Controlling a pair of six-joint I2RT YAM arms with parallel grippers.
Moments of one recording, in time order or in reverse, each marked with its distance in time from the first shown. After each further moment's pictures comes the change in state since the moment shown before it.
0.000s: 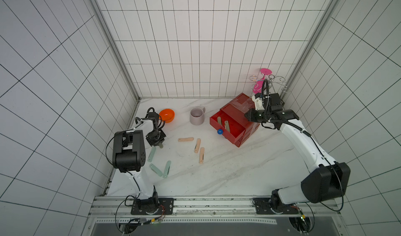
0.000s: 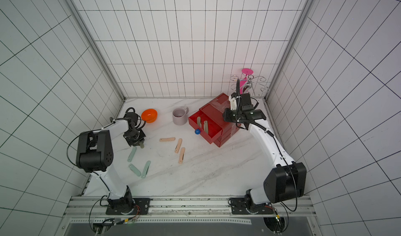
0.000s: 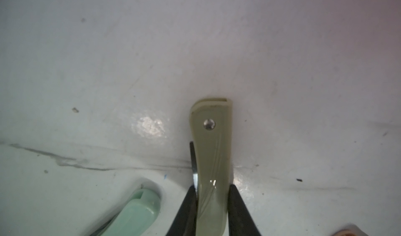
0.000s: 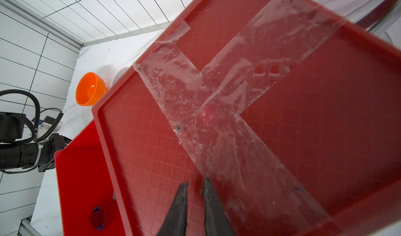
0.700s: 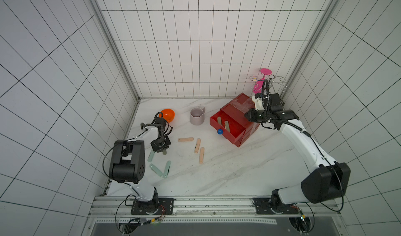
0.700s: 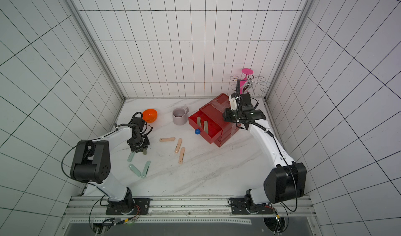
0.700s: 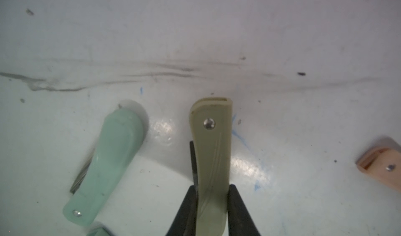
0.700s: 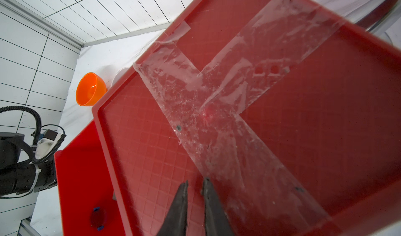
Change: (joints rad) left arm -0.148 -0.194 -0.166 -0.019 -0.035 0.041; right arm 0.000 -0.002 -0.005 0.005 0.001 0.000
